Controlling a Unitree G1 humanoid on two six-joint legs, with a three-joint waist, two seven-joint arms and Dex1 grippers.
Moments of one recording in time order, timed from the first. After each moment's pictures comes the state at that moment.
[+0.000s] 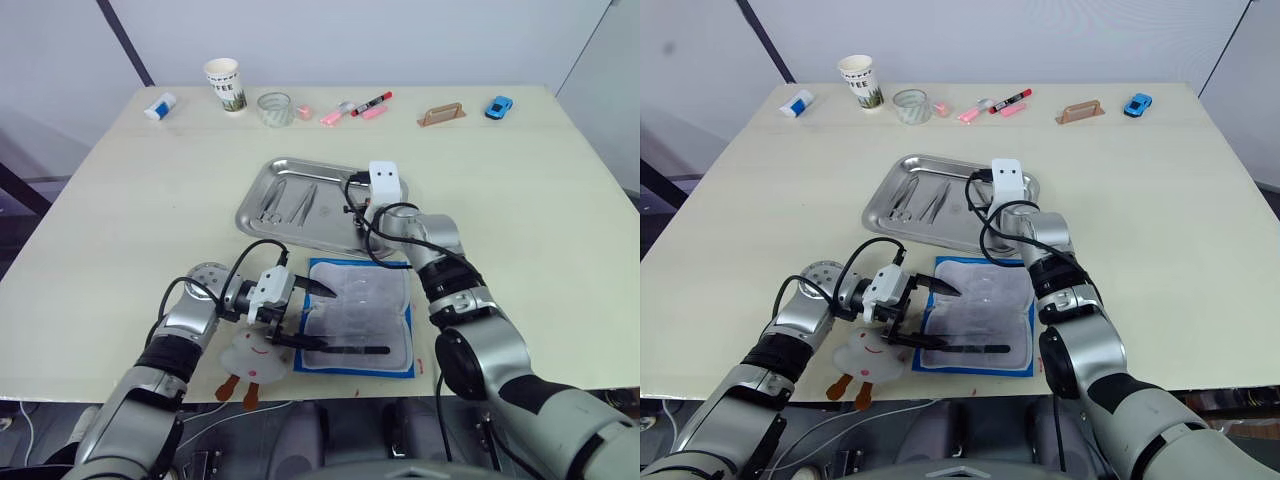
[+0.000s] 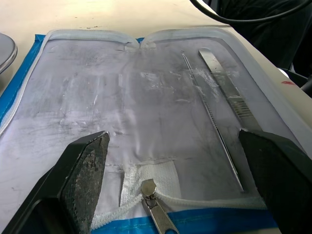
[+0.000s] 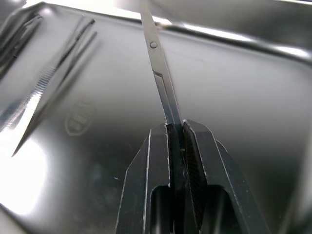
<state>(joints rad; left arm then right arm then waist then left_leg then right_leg) -0.45 0.62 -0.28 0.47 -0.32 -0.29 -1.57 -1.02 0.15 -0.04 0.66 0.25 0.76 -0.04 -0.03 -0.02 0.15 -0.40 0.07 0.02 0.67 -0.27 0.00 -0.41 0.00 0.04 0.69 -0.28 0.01</state>
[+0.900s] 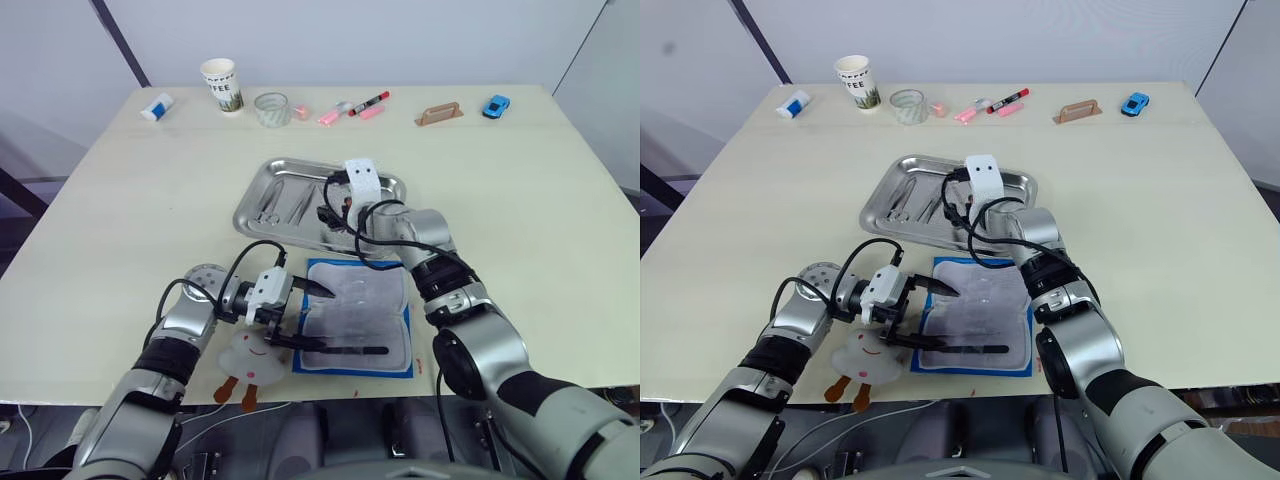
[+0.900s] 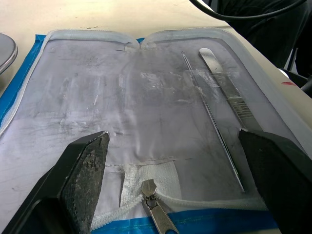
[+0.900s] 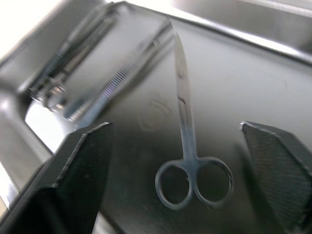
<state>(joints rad) -0.44 0.62 -0.28 0.46 -0.32 -0.29 -1.57 -1.02 0.15 0.07 0.56 0.26 0.78 0.09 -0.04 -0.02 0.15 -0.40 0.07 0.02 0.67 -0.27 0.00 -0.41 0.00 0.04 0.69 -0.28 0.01</state>
